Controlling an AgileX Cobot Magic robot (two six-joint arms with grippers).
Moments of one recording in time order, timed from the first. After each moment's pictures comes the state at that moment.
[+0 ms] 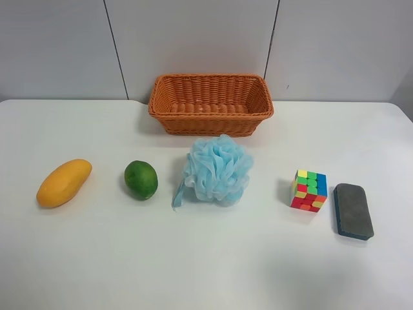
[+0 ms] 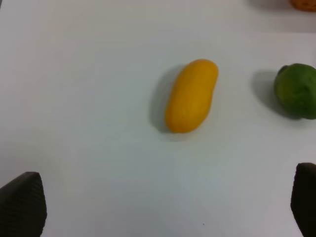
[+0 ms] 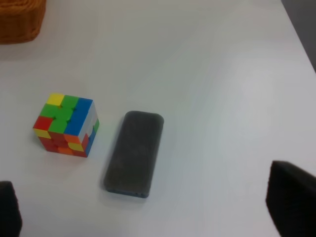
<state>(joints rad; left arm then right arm) 0.05 0.50 -0.89 0.00 1.17 0.01 -0.02 -0.01 -0.48 -0.02 1.05 0.04</state>
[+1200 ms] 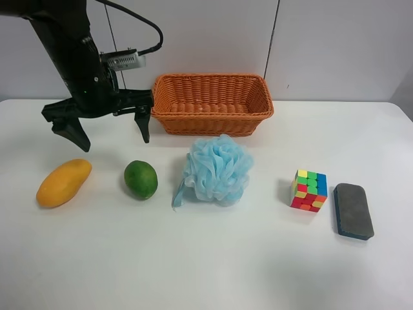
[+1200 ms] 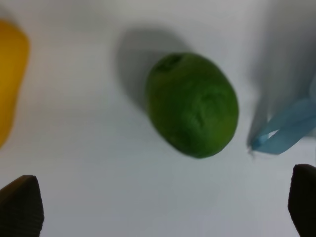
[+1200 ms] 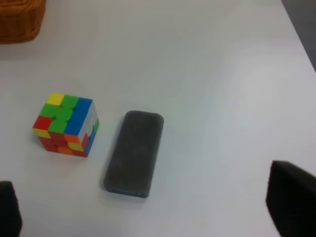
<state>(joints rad) -0.42 1.82 -1.38 -0.07 1.04 -0.52 -0.02 -0.01 -0.48 -0.02 1.05 0.04</state>
